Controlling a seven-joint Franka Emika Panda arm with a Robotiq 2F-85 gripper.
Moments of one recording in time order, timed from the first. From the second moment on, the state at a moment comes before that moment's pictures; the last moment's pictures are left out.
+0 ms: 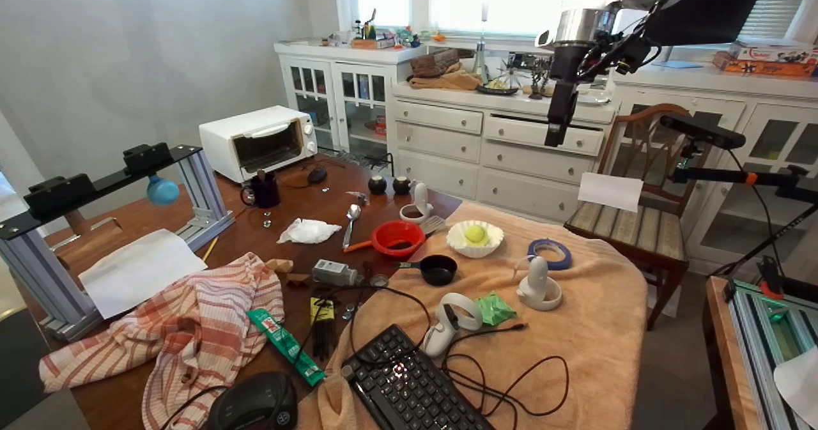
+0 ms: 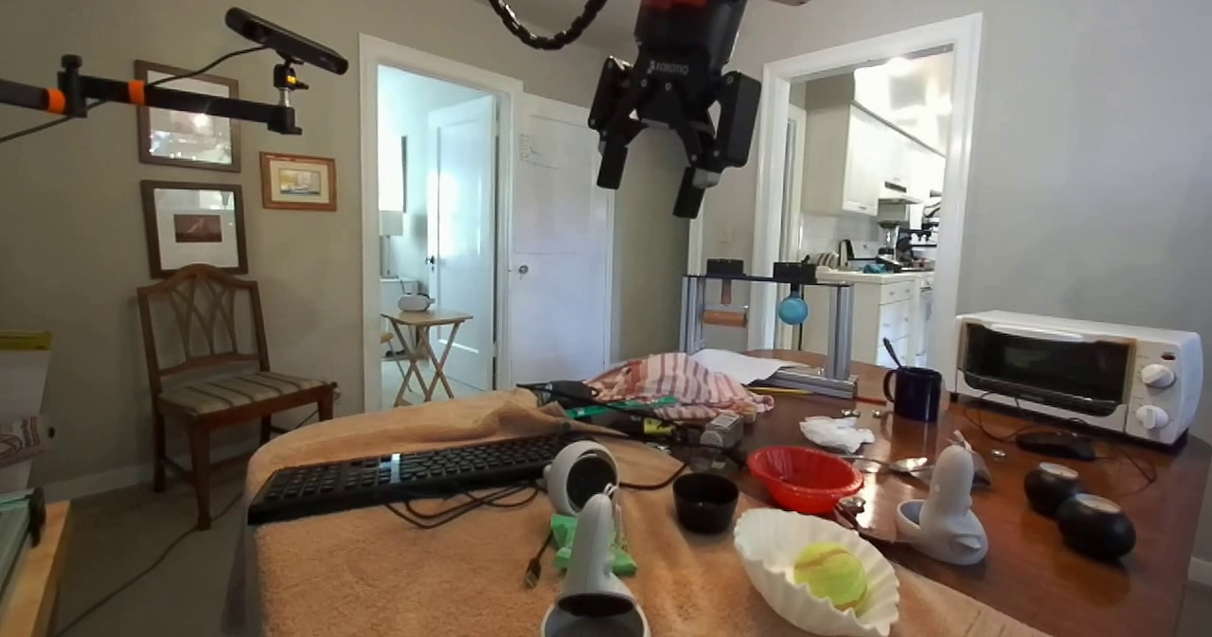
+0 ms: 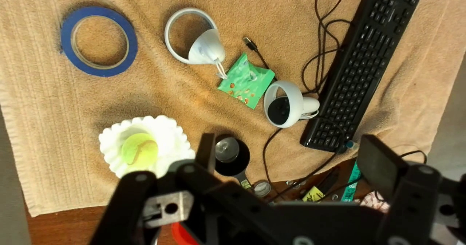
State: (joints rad) arm -0.09 -0.15 -0.23 -2.24 0.24 1.98 -0.47
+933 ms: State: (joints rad) arm -0.14 -0.07 -0.28 -2.13 0.29 1.98 -0.65
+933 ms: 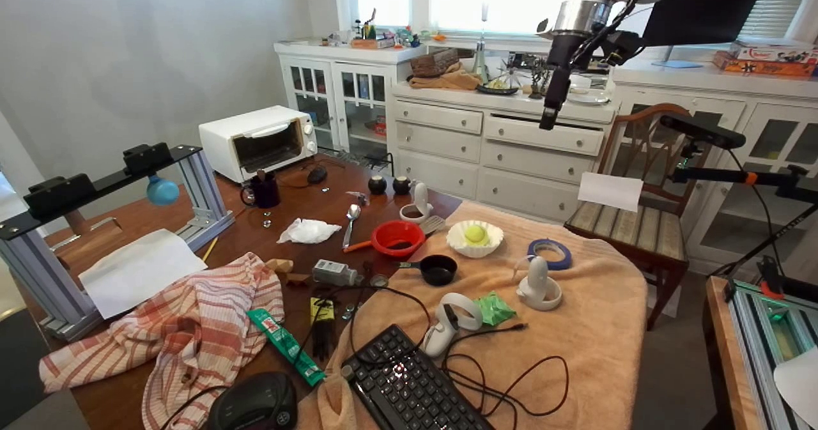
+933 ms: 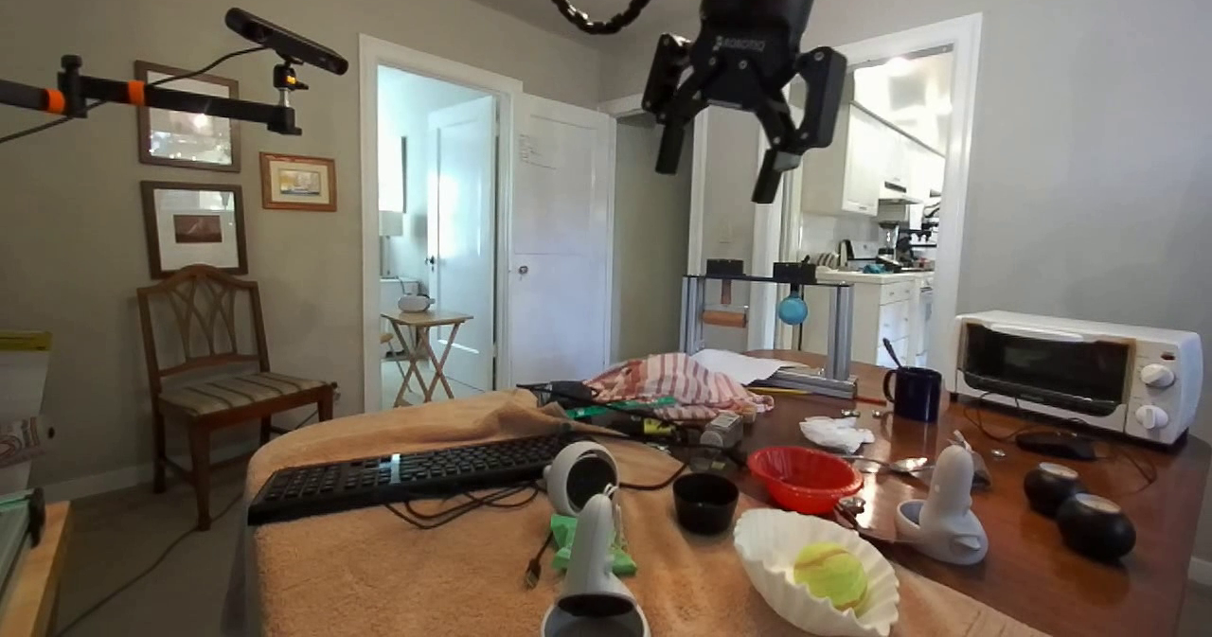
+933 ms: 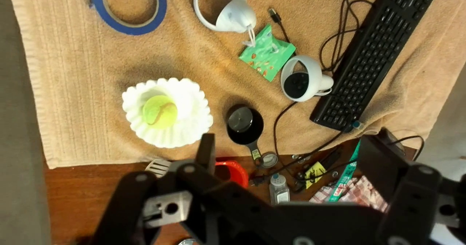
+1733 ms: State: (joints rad) arm -0.19 0.09 -0.28 -1.93 0.40 1.91 -0.72
